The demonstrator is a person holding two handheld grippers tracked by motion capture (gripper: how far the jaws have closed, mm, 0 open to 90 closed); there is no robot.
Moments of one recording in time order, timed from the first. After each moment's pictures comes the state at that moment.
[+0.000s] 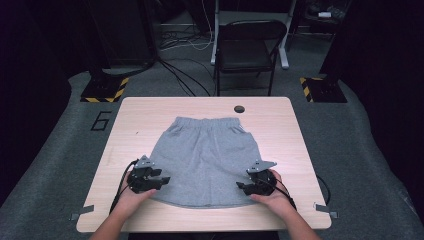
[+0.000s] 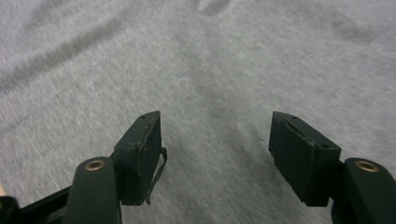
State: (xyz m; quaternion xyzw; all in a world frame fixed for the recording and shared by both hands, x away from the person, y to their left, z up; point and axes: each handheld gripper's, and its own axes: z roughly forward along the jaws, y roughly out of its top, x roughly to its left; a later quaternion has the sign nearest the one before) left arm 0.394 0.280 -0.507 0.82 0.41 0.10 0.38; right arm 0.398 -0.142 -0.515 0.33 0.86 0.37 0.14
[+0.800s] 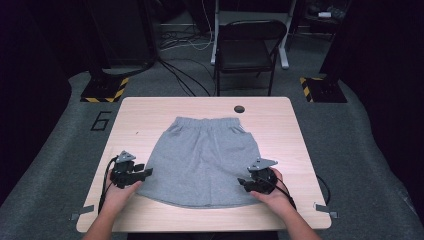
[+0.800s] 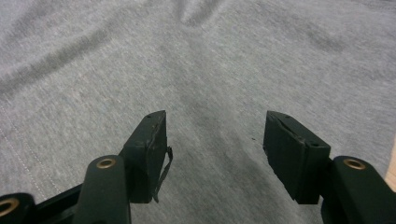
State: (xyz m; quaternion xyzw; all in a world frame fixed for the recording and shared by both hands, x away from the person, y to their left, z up) left arm 0.399 0.327 -0.499 0.77 0.49 0.15 0.38; right arm 0.400 -0.141 -0.509 0.34 0.85 0.36 0.17
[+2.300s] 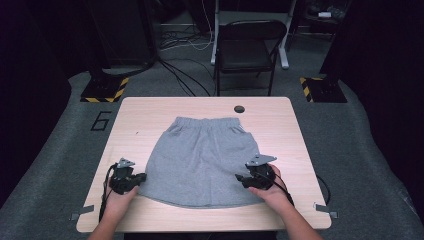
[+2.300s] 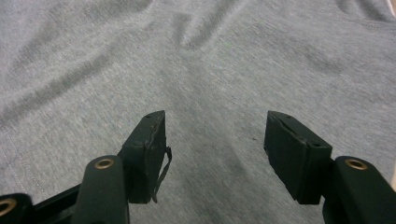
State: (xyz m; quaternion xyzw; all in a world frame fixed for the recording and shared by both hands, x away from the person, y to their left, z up) left arm 0.386 0.327 -0.515 0.77 0.53 0.15 0.34; right arm 0.409 -0.136 -0.502 0.34 0.85 0.37 0.16
